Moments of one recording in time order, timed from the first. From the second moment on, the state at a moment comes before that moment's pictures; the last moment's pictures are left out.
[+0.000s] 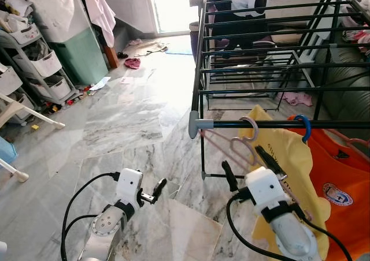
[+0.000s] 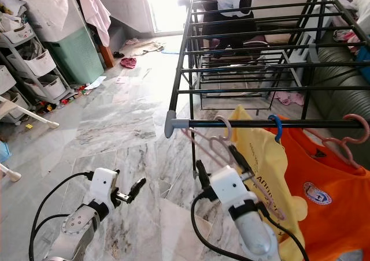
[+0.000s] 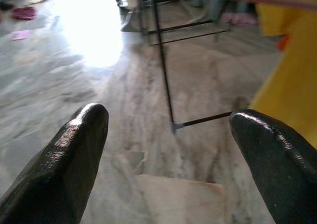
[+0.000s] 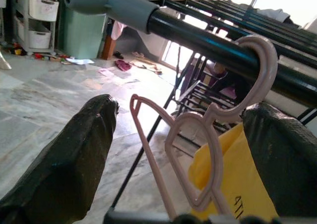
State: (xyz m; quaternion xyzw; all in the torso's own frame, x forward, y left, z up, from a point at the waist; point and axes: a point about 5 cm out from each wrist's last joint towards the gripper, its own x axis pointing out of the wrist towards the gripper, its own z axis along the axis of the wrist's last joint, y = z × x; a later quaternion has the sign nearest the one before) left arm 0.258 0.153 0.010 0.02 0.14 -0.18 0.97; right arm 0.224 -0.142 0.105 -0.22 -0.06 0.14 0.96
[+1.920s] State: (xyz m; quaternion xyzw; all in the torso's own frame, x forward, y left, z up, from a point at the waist) left arm 0.260 0.162 0.009 0.07 0.15 -0.08 0.98; right arm 0.253 -0.138 0.095 -0.14 -0.01 0.12 0.98
